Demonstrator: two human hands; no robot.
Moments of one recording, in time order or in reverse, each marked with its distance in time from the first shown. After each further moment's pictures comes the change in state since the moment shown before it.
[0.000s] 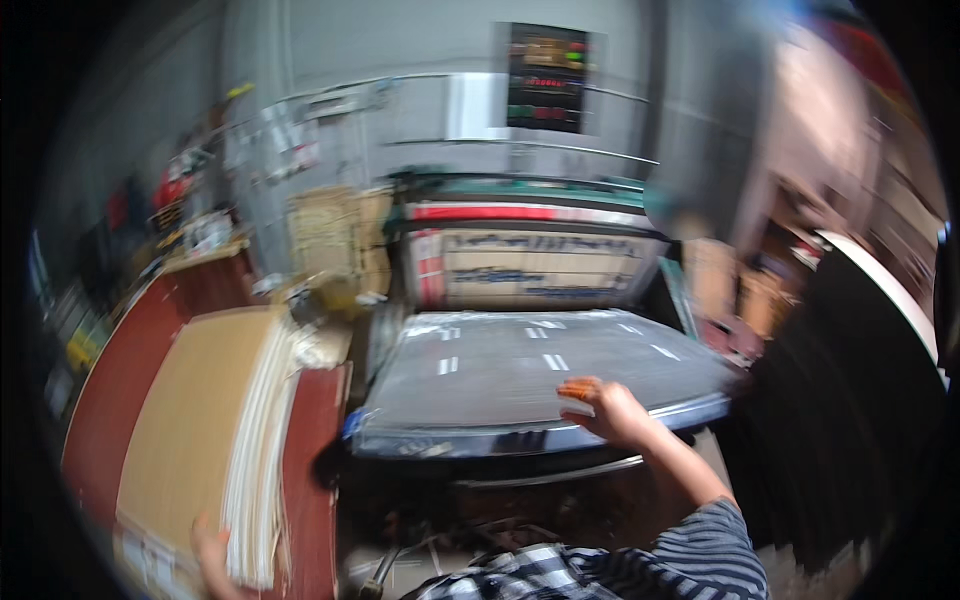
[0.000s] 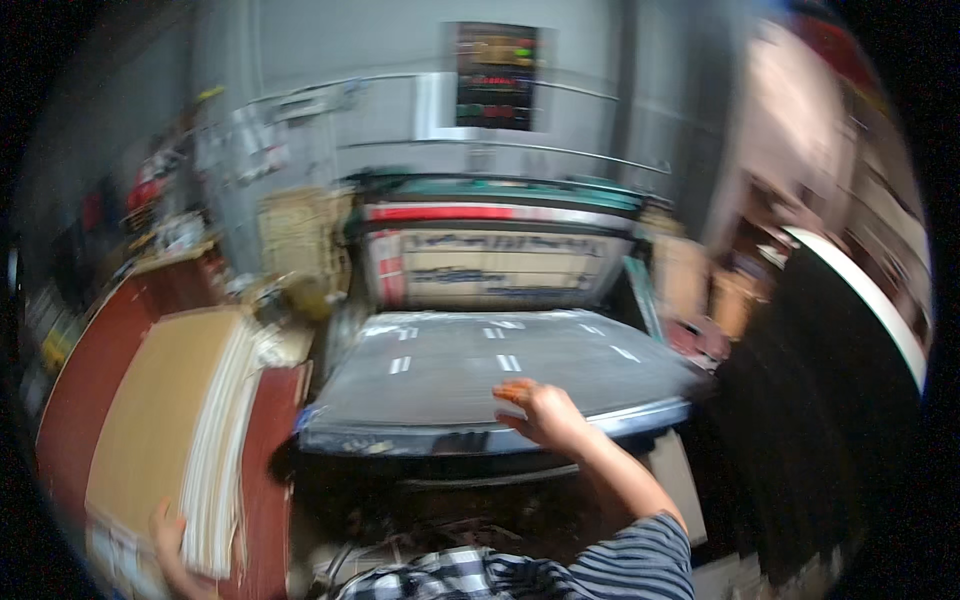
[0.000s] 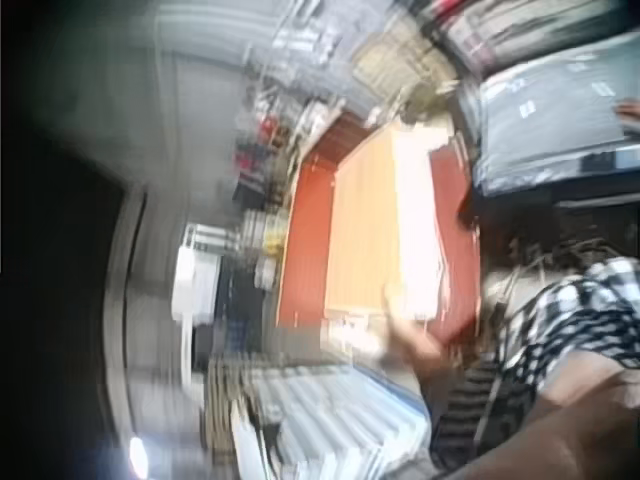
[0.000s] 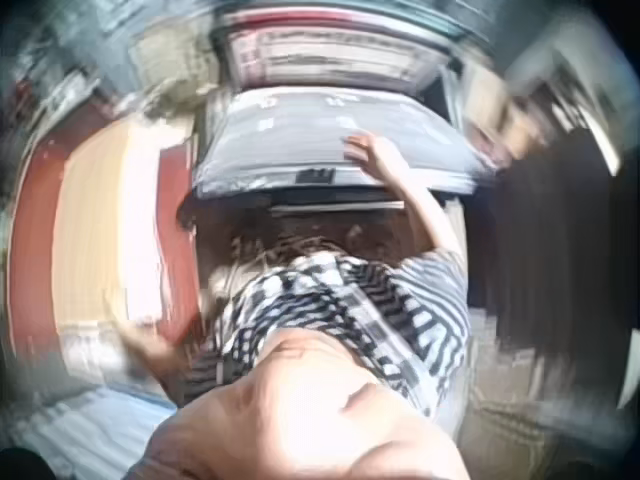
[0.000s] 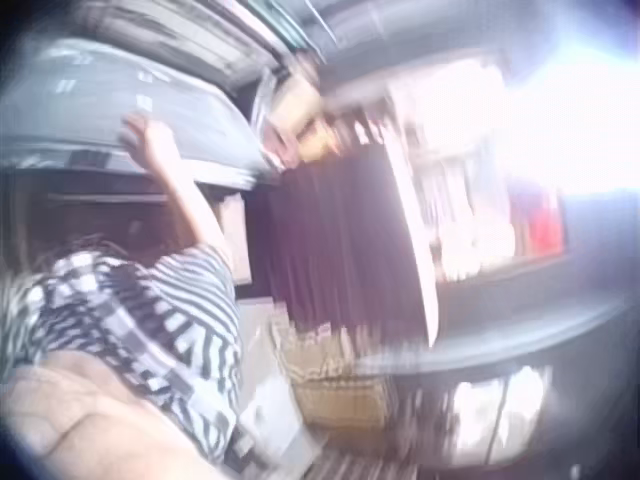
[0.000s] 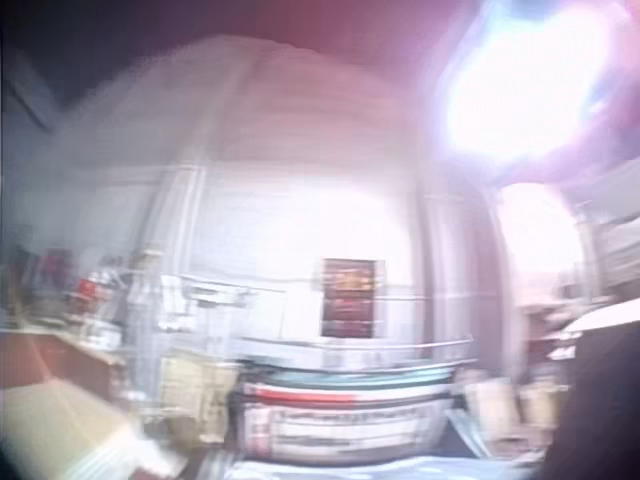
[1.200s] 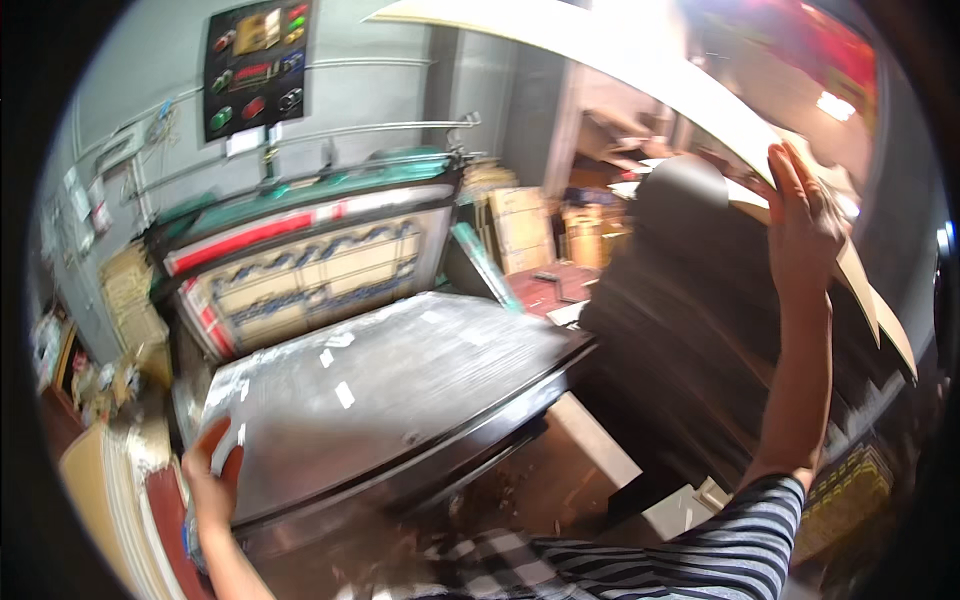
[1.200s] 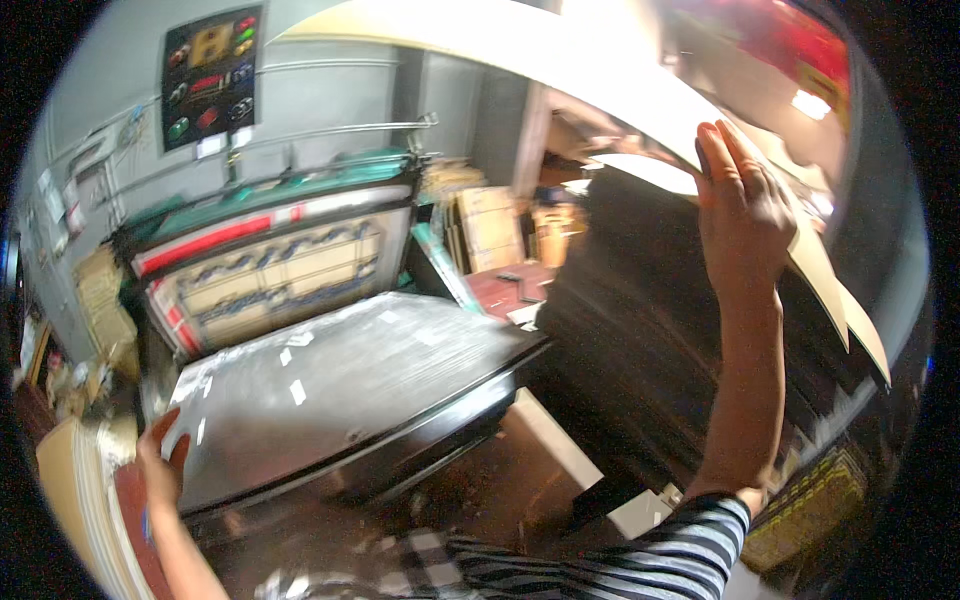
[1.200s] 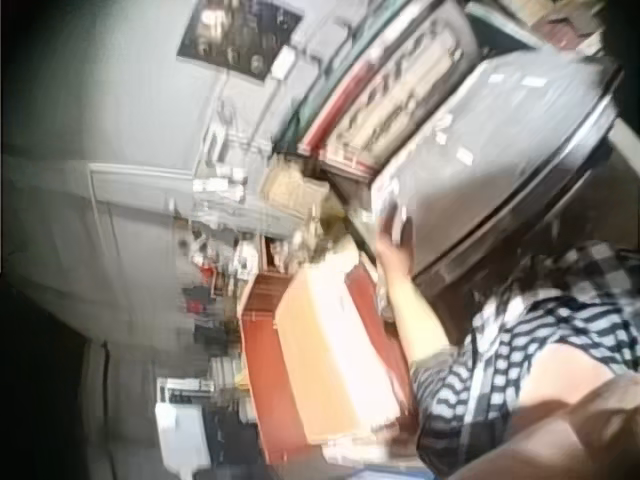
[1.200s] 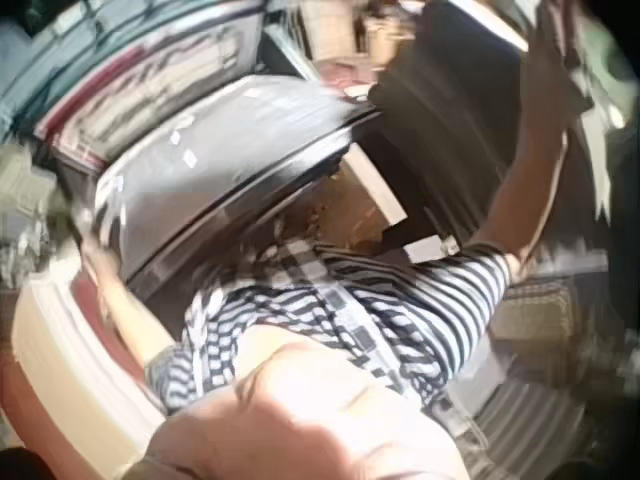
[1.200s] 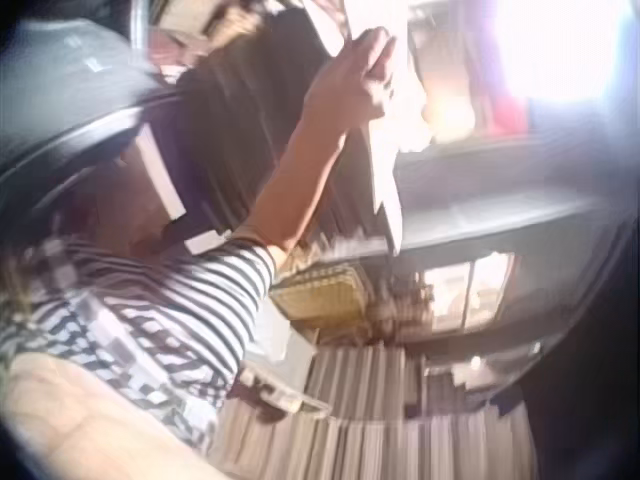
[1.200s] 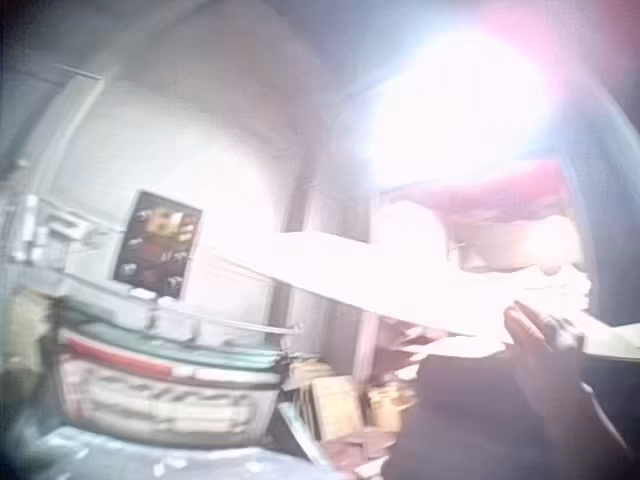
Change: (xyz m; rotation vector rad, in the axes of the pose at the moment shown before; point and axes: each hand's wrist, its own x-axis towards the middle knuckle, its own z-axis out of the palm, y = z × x) left_hand -0.045 0.511 0.173 -0.897 -0.416 0.653; right_hand -0.139 0.040 -0.402 -1.753 0.644 0.135
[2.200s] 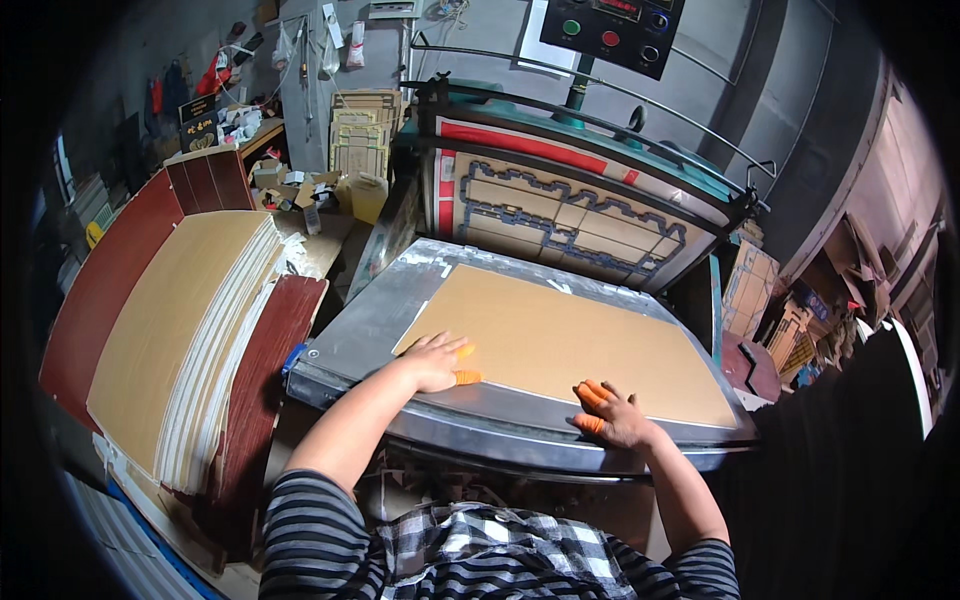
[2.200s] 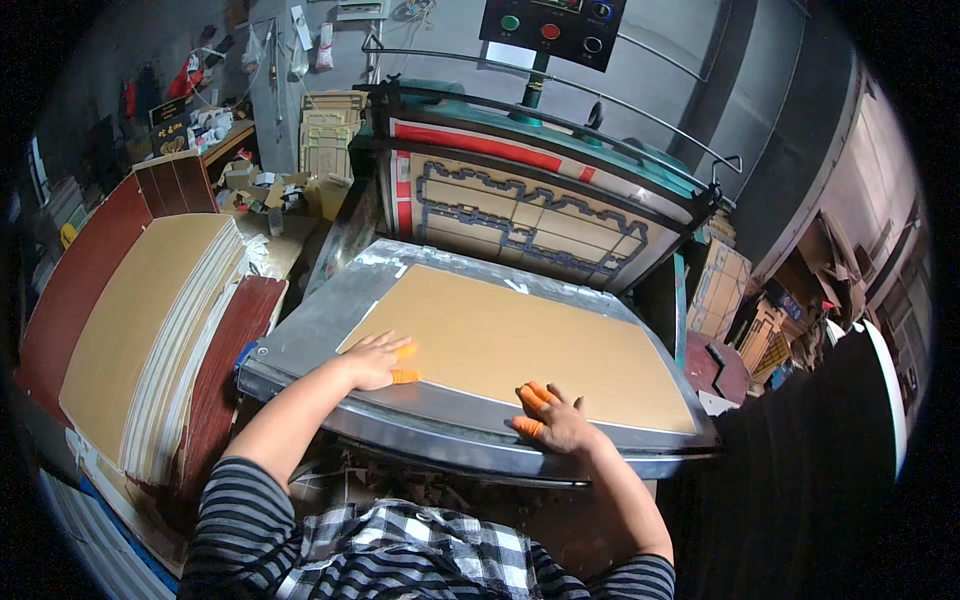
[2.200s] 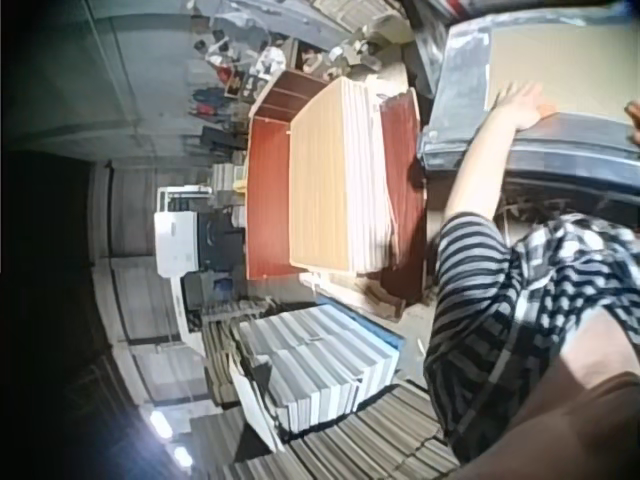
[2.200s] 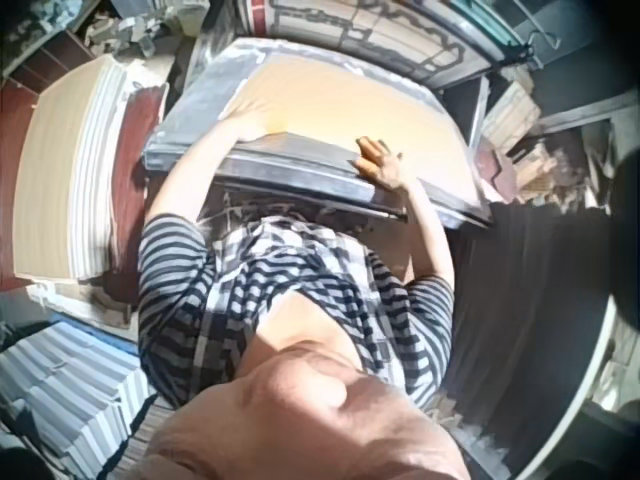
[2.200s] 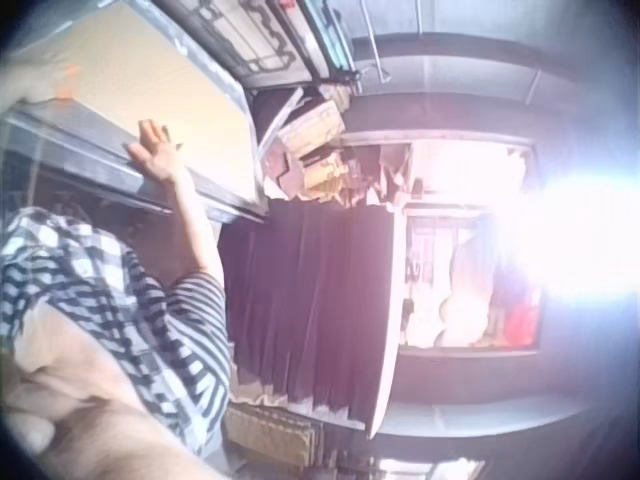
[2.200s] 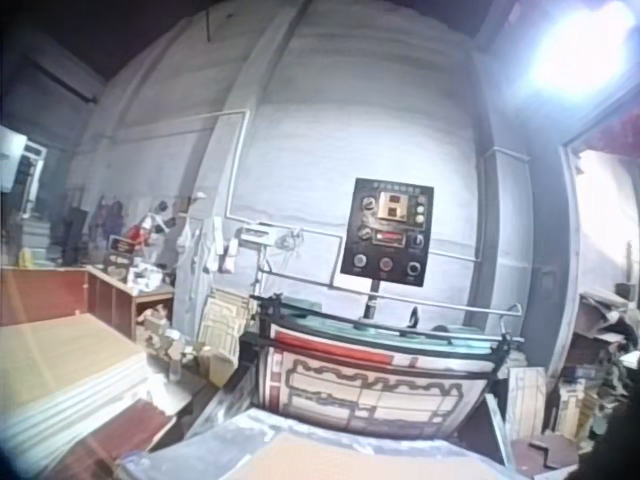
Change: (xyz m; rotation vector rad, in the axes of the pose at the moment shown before) left_hand -0.005 -0.093 0.072 0.878 -1.041 -0.172; right_hand -0.142 -0.452 0.026 1.600 -1.492 -0.486
